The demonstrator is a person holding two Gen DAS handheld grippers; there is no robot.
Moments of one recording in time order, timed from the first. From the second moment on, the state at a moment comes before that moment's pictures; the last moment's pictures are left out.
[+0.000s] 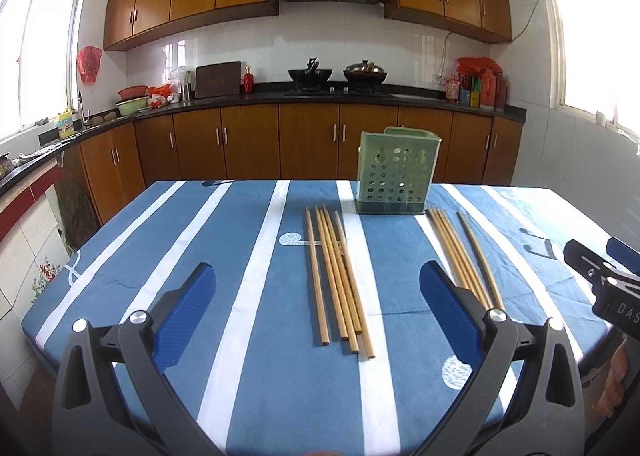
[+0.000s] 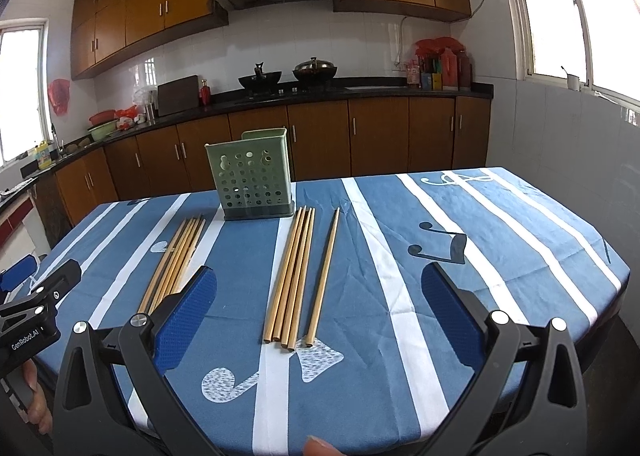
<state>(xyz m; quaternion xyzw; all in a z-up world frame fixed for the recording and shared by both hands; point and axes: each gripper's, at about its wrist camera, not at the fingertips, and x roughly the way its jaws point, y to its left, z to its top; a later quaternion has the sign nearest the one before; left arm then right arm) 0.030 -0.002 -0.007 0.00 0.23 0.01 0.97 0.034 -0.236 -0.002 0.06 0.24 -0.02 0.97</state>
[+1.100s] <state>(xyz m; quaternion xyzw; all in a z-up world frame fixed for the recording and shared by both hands) 0.165 0.035 -0.077 -0.03 0.43 -0.03 0.90 0.179 -0.259 -0.090 0.07 0.46 -0.03 0.89</state>
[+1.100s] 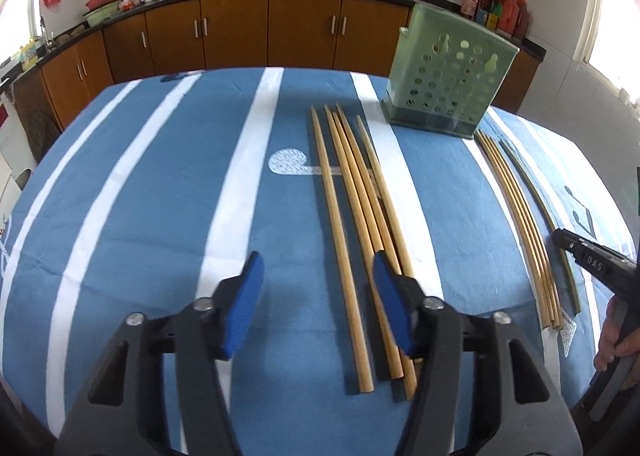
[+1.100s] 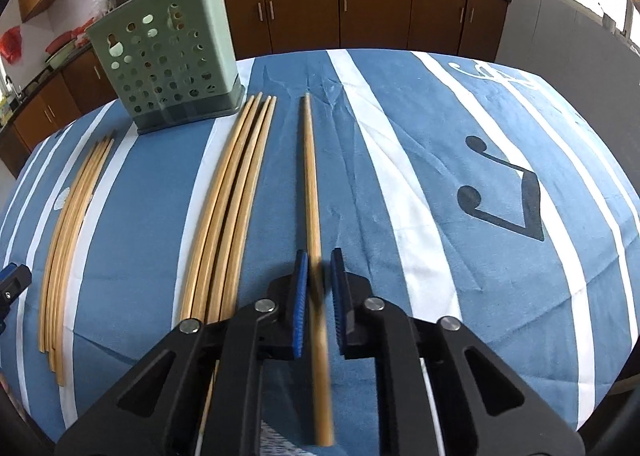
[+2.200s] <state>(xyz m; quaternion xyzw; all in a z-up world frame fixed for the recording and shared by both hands) 0.194 0.062 -0.091 -0.06 0.44 -0.04 0.89 0.177 -0.283 -0.090 0.09 0.44 -0.05 0.89</state>
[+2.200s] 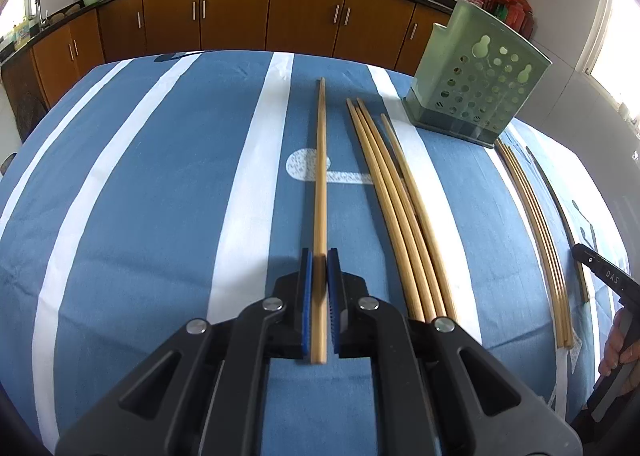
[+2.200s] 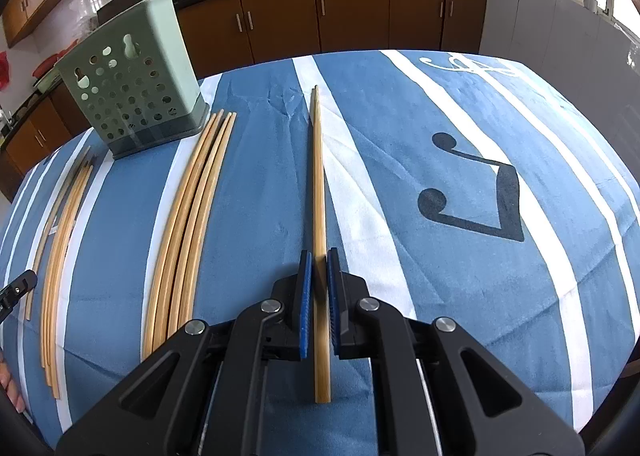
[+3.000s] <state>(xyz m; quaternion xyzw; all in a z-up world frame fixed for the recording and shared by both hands) 0.154 0.077 -0.003 -0.06 0.33 -0.04 0.94 0.134 -0.296 -0.008 0.09 0.30 -0.04 0.95</state>
